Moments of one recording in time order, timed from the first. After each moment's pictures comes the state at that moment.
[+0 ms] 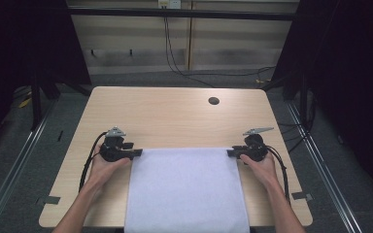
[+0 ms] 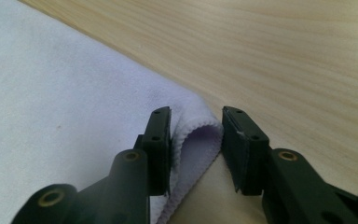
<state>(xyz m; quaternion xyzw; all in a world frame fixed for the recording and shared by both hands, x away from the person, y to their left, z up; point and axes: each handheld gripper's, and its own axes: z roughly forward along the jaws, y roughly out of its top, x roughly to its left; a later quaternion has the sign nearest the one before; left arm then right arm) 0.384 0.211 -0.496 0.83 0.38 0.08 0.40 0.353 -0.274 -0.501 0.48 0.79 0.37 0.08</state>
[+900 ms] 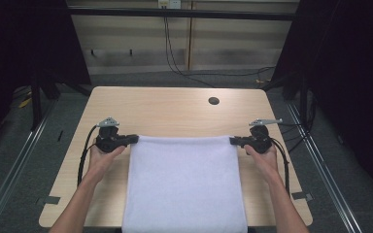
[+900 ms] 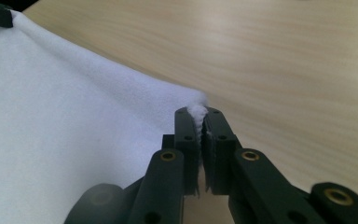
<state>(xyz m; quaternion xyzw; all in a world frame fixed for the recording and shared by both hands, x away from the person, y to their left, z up) 0.399 0.219 -0.464 0.79 0.38 0.07 0.47 0.360 -0.280 -0.465 0.47 0.76 0.44 0.10</state>
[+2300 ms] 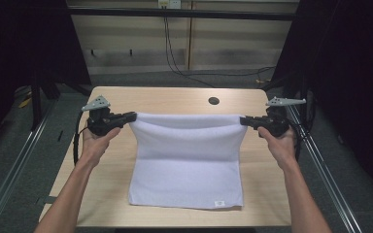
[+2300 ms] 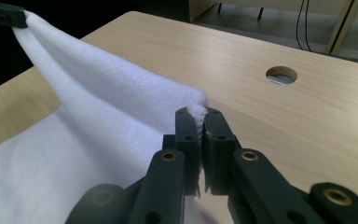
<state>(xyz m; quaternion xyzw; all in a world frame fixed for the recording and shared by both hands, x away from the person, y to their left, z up) 0.393 0.217 -0.391 0.77 0.32 0.13 0.54 0.352 -0.295 -0.379 0.43 0.75 0.48 0.14</state>
